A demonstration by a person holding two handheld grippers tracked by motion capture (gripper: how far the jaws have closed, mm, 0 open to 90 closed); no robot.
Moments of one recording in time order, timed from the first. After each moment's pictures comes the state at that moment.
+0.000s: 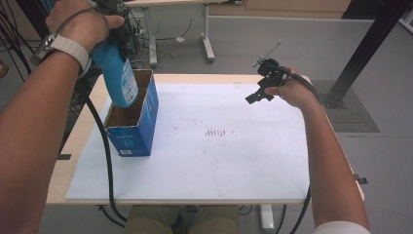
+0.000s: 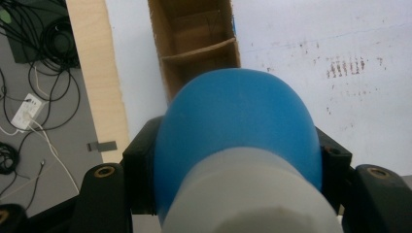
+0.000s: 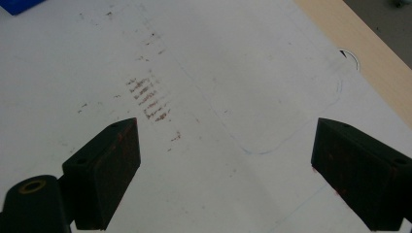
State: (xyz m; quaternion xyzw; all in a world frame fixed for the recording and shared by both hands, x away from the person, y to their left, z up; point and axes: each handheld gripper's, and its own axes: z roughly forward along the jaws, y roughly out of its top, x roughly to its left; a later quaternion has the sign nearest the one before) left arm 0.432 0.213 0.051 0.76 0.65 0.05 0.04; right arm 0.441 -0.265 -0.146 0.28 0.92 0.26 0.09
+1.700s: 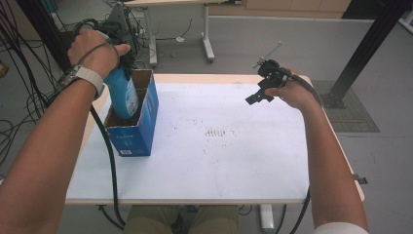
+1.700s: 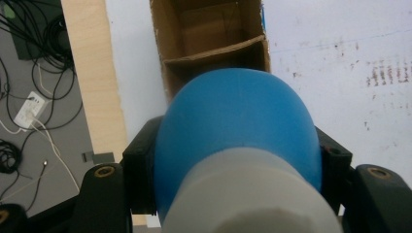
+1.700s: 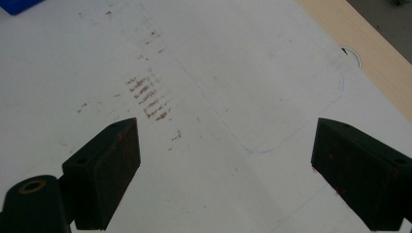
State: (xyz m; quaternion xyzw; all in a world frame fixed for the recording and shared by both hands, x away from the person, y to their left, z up) left arm 0.446 0.212 -0.022 0.75 0.65 0.07 0.02; right arm 0.440 -0.266 -0.149 0.28 0.92 0.26 0.09
